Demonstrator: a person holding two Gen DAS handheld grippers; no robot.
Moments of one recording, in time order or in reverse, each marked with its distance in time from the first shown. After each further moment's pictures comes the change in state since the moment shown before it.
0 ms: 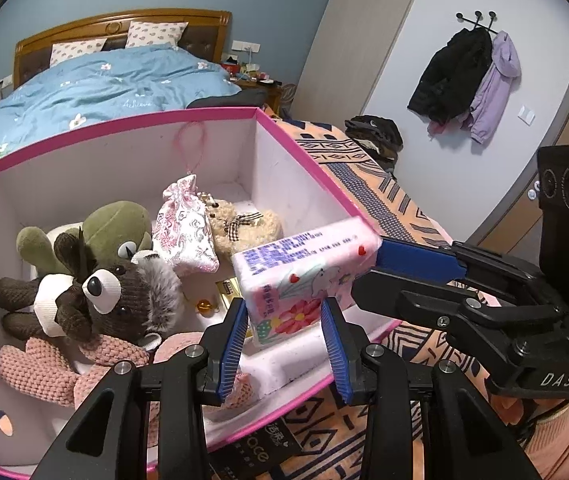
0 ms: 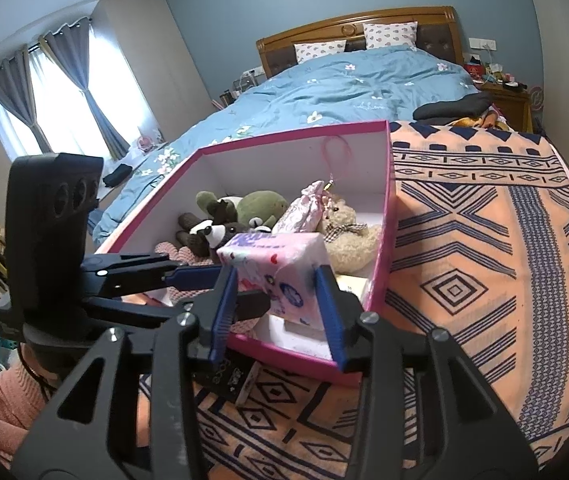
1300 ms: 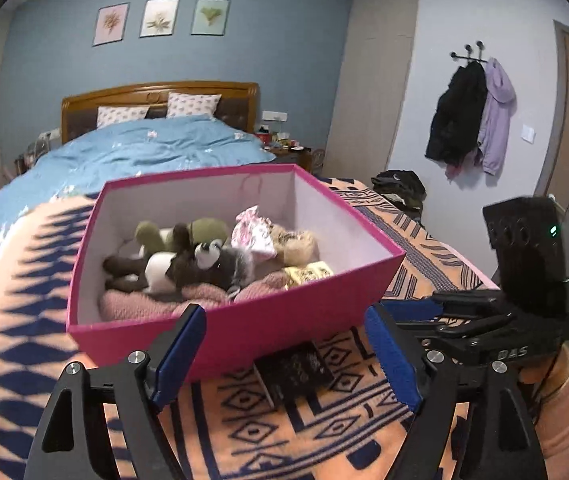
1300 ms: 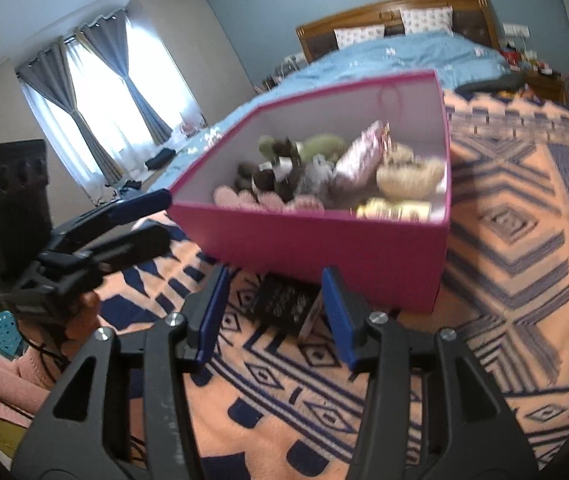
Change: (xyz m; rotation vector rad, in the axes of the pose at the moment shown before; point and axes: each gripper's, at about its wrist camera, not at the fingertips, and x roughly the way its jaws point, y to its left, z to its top) left arm -0.104 -0.005 -0.085 0.043 -0.279 0.160; right arm -0.006 0.022 -0.065 -0.013 0.052 0.175
